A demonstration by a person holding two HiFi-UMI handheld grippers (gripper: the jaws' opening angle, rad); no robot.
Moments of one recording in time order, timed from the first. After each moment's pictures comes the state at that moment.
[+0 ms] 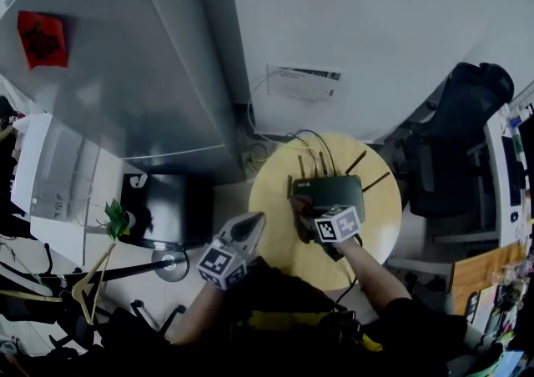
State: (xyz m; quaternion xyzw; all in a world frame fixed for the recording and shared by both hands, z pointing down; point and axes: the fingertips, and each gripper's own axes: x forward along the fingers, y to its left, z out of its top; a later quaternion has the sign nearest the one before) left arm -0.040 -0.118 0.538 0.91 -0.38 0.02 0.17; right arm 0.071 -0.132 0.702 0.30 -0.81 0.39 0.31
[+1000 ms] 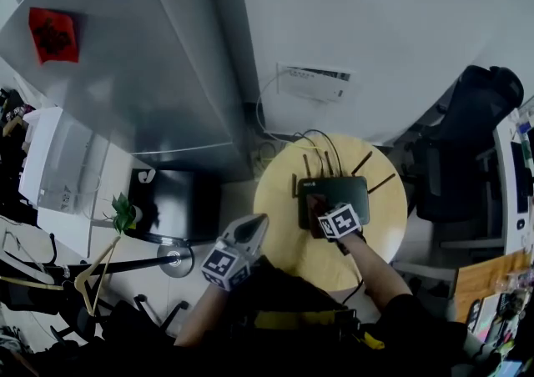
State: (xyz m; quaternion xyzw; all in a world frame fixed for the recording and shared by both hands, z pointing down) left arm -0.042 -0.108 0.542 0.90 -0.40 0.03 0.16; right arm 0.117 -0.141 0.764 0.33 -0.77 0.33 0.44
